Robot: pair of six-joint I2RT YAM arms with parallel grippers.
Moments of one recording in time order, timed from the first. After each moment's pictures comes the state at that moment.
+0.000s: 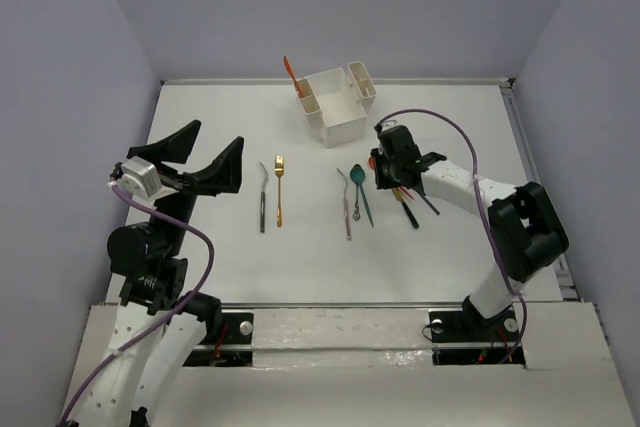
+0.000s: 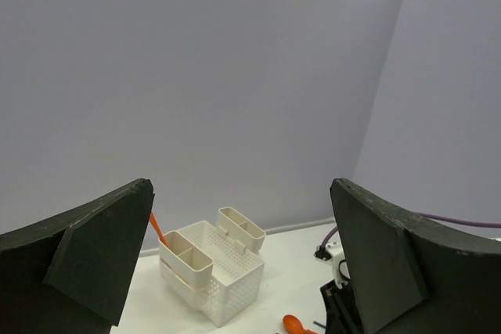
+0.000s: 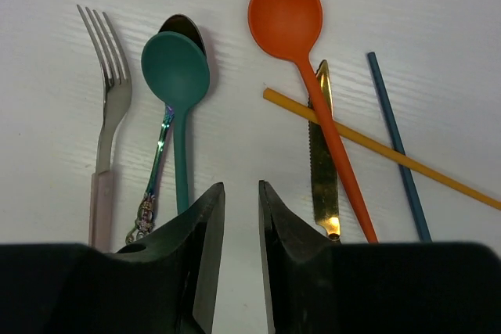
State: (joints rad) left arm -0.30 0.48 0.69 0.38 0.11 -0.29; right arm 0.52 1.66 1.09 -0.27 0.16 0.26
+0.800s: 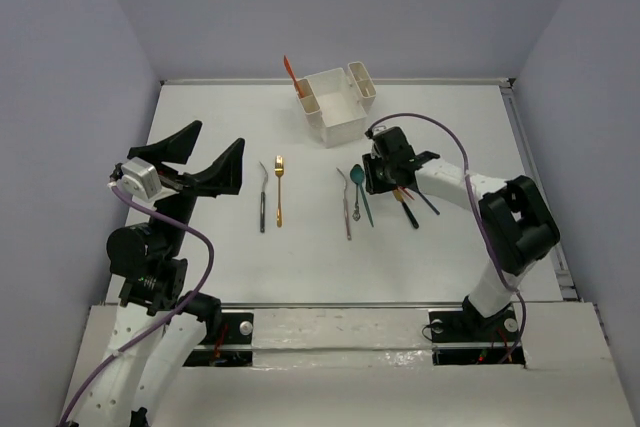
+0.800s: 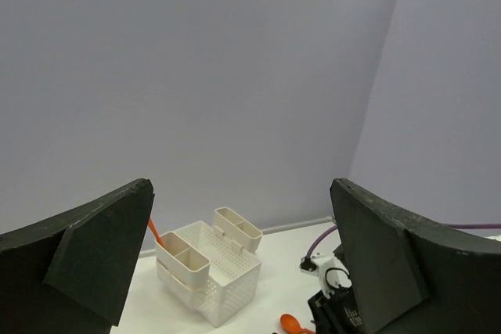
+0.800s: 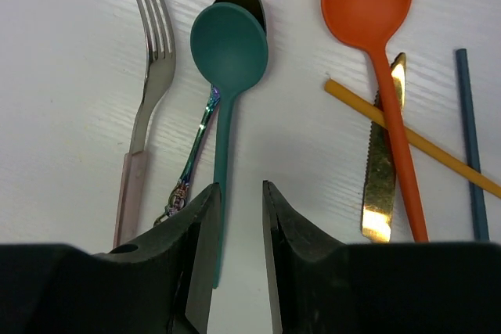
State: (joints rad) left arm -0.30 0.47 0.69 0.38 0.12 -0.29; right arm 0.52 1.71 1.11 -0.30 0.01 0.24
